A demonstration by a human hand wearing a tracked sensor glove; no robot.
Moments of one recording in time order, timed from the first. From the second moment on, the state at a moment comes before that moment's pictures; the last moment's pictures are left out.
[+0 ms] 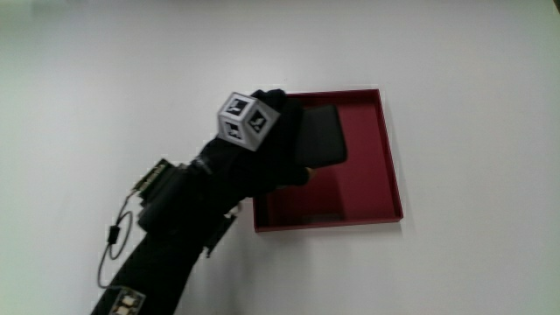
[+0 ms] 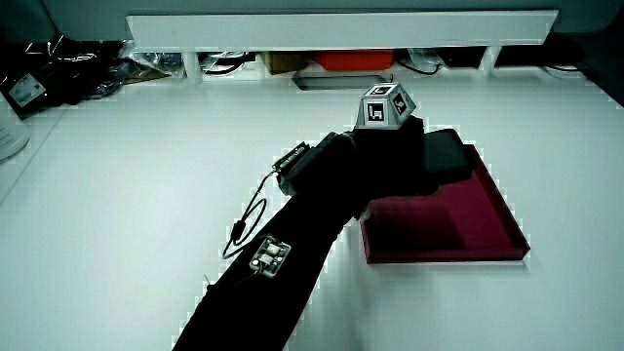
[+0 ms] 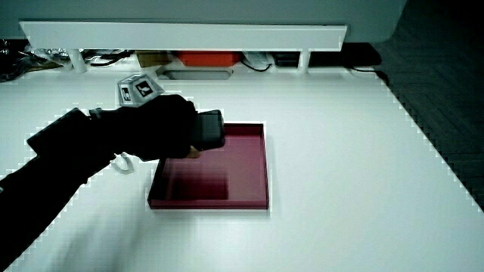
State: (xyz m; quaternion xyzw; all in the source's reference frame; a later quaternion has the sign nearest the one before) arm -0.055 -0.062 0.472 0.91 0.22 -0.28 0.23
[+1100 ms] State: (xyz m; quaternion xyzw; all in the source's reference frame) arm -0.007 -0.038 0.520 0.91 0.22 -0.18 0.31
